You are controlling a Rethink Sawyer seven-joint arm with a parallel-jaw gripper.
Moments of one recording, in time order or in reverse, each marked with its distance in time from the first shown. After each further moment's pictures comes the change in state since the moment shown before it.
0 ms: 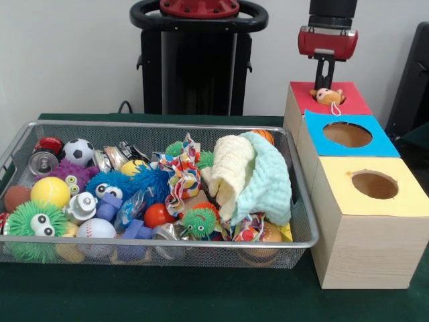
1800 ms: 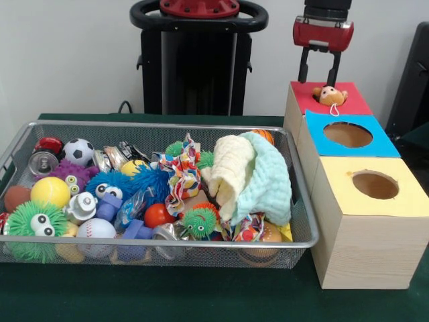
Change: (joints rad) arm -0.015 -0.056 -0.039 -0.030 -0.001 0.183 0.000
